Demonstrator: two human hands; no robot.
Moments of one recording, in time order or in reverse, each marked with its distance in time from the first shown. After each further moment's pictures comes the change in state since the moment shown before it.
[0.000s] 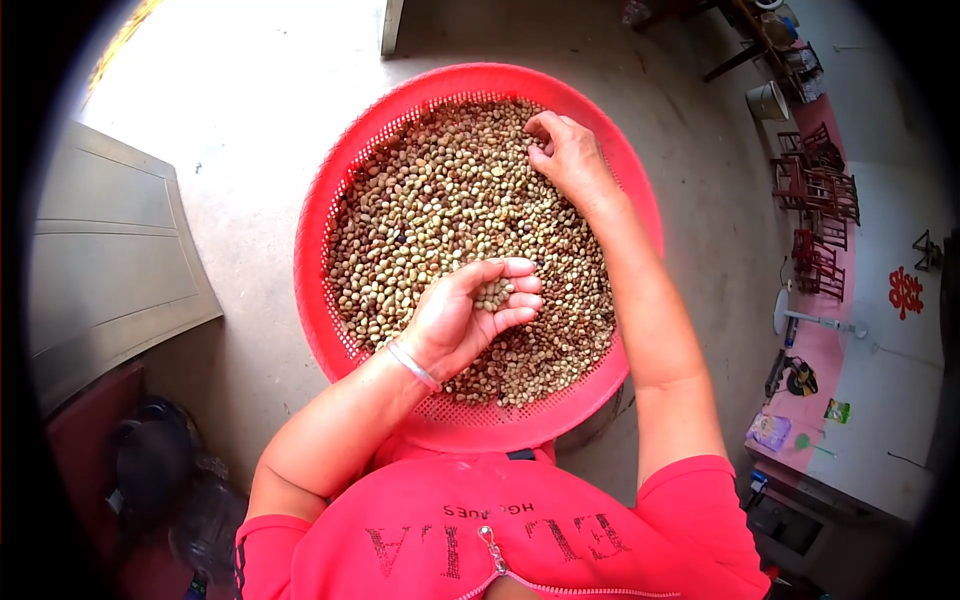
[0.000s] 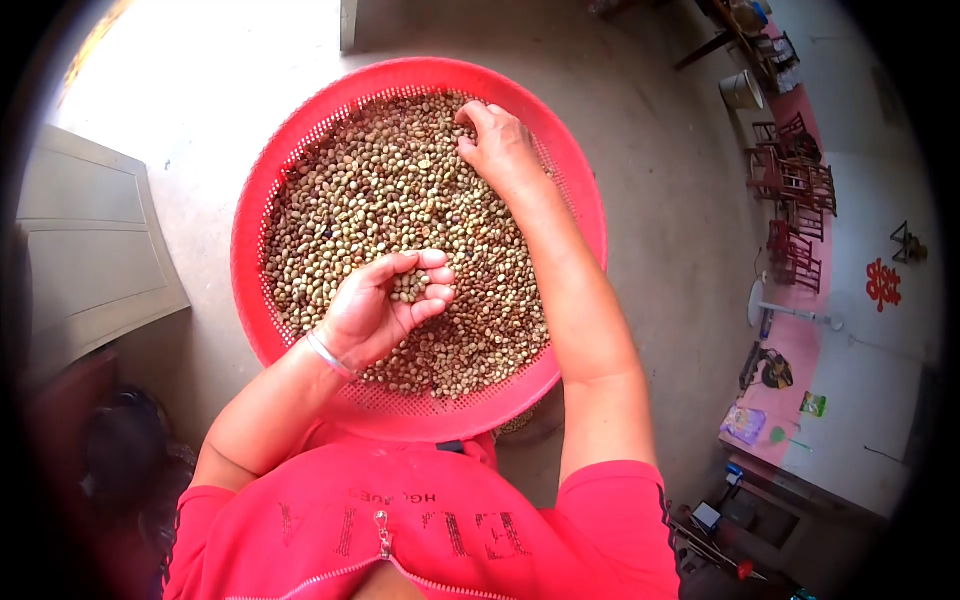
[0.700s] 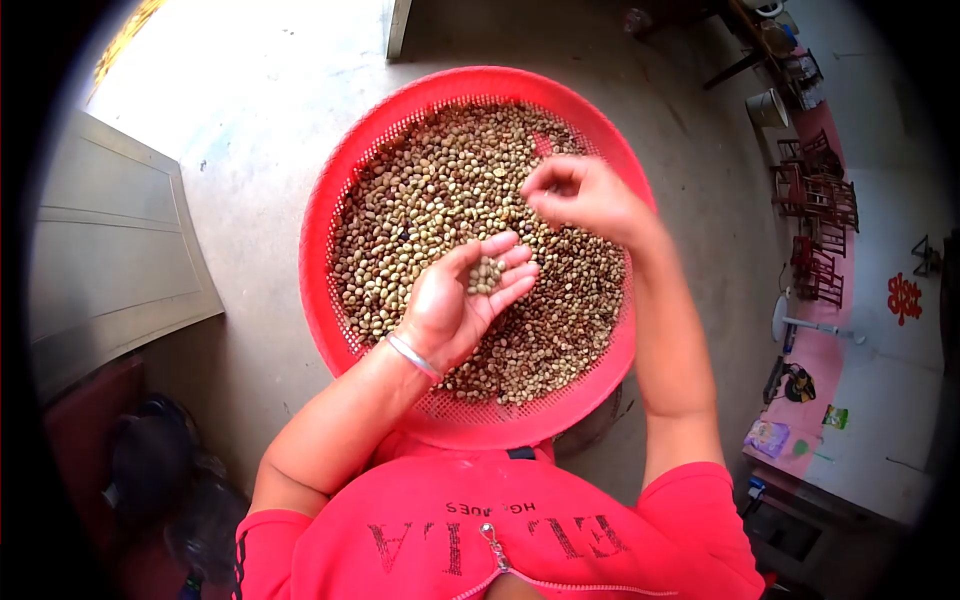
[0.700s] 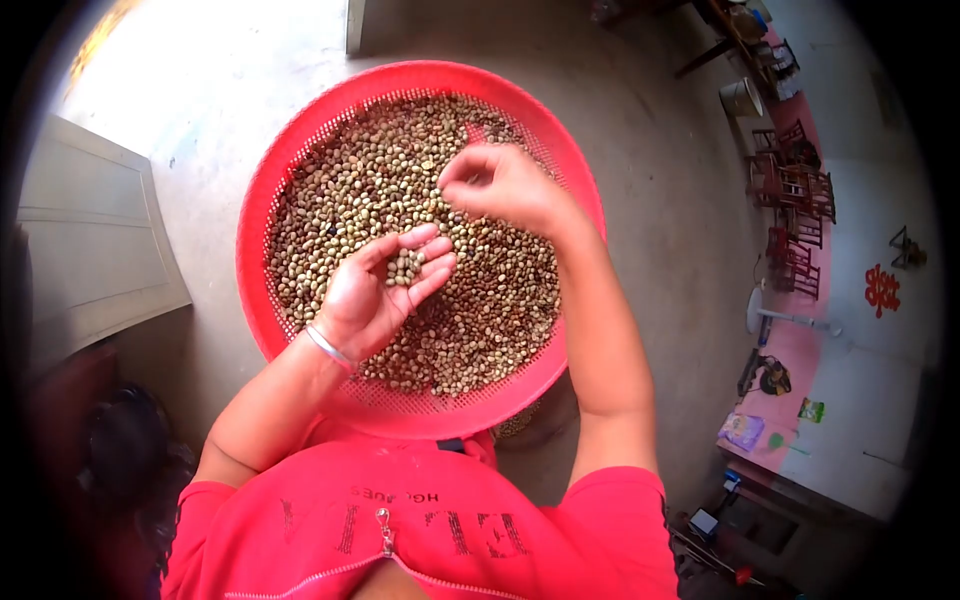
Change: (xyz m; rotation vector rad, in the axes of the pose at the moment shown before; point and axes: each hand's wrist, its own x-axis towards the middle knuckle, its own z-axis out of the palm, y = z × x) left_hand -0.001 0.008 0.012 -0.146 0.078 0.117; right_hand -0.037 -0.049 -0.059 0.785 -0.497 0.232
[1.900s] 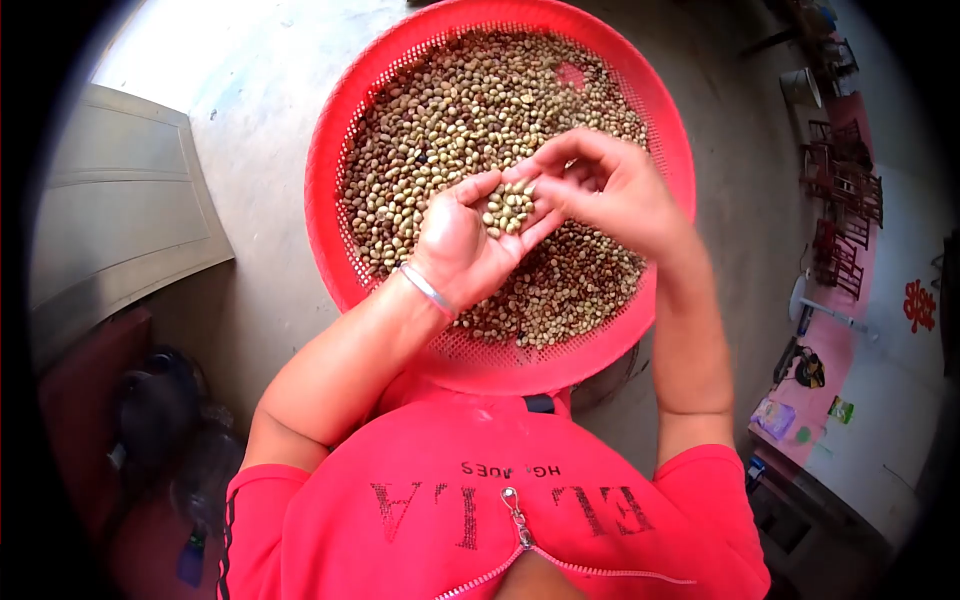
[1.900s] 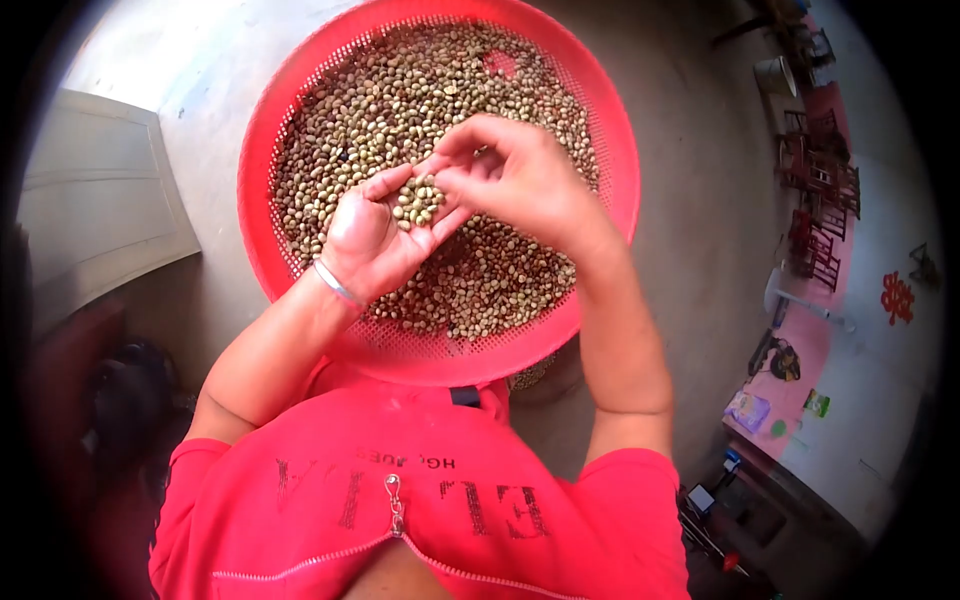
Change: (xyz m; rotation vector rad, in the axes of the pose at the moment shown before) left_hand 0.001 -0.006 -0.016 -0.210 -0.079 -0.016; right_hand -0.050 -0.022 0.060 0.005 0.100 -0.097
